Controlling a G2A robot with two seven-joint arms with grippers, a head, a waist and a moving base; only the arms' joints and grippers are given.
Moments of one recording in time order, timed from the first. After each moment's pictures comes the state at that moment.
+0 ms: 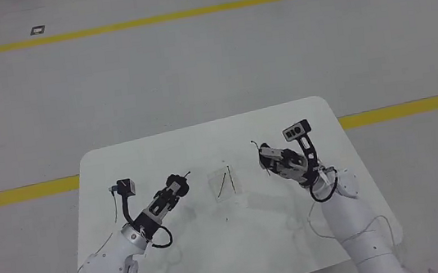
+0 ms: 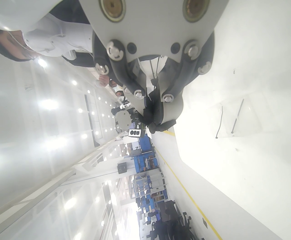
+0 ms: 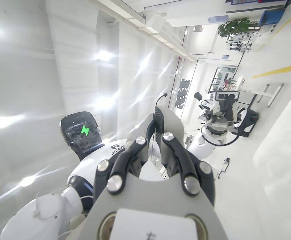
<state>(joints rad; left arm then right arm) 1.64 -1.21 -1.29 -1.71 -0.12 -0.34 -0.47 -1.41 -1.36 1.56 -1.32 0.79 -0.34 1.39</state>
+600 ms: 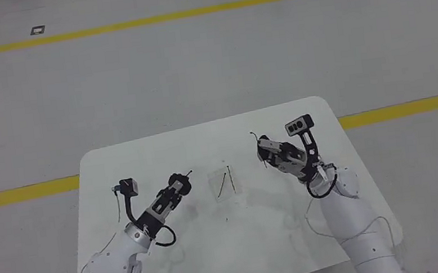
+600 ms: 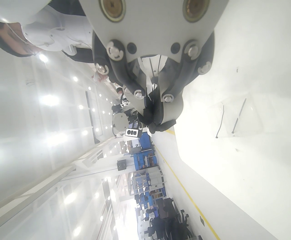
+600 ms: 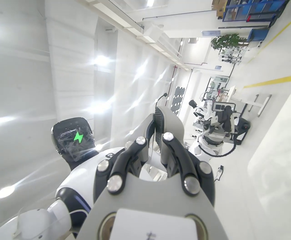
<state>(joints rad) 1.63 -1.21 -1.26 -1.72 -0.12 -0.30 -0.43 -1.42 -1.38 1.58 -1.40 0.73 -0.34 1.27</state>
